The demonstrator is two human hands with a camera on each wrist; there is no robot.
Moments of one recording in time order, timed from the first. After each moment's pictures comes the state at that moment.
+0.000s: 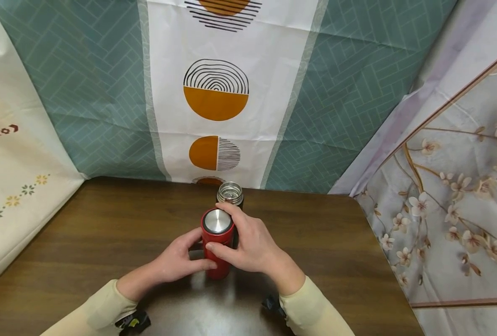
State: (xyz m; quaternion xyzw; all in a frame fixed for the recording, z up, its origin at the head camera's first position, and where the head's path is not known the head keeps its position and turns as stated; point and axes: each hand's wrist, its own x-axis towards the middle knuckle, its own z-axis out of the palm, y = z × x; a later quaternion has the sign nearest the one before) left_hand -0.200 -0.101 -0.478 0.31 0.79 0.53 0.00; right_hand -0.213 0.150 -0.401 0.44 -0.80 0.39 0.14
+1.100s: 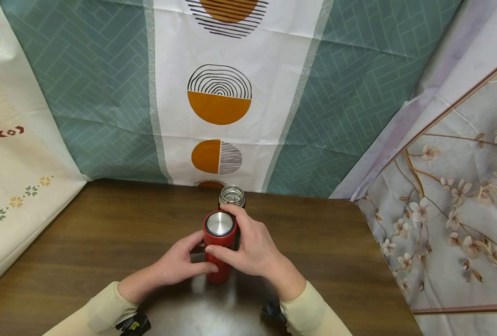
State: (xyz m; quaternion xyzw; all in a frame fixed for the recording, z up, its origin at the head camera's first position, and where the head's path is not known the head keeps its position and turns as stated) left_hand -0.200 -0.102 -0.478 0.31 0.78 0.54 0.01; right_hand -0.210 0.148 -0.400 0.42 -0.79 0.41 0.15
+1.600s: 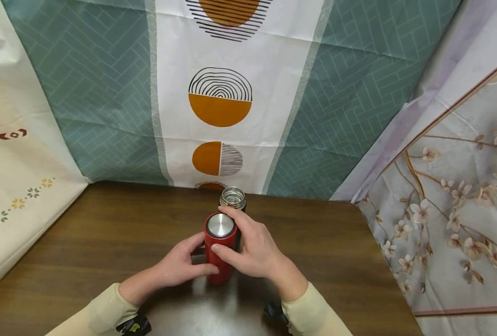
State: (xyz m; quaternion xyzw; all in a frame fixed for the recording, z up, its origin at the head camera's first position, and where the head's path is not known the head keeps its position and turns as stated) left_hand -0.199 -0.102 -0.477 0.31 0.78 0.54 0.01; right_hand -0.212 0.151 -0.397 0.43 -0.79 0.41 0.14
